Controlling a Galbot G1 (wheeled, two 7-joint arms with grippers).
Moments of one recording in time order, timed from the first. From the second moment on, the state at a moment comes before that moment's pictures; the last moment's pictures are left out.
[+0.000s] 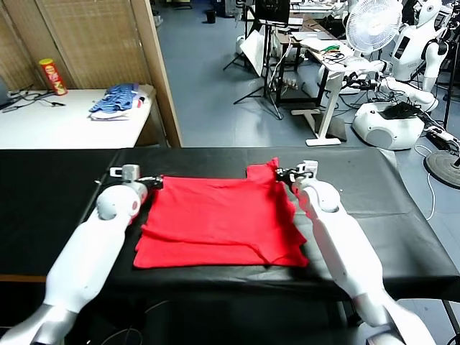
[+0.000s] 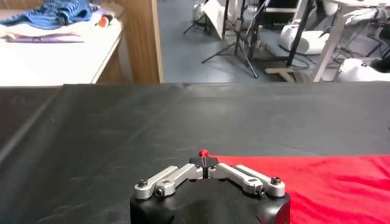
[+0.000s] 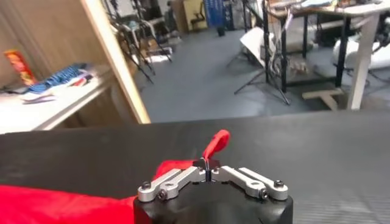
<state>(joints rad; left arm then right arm) 0.69 -1.02 -0.25 -1.52 -0.69 0.66 -0.13 -0.70 1.17 0.24 1.52 0.63 -0.57 0.01</state>
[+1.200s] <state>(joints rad) 1.28 -0.87 -0.46 -2.02 -0.59 0.73 -0.20 -1.14 1.01 0.35 1.99 0.62 -0.74 0.10</state>
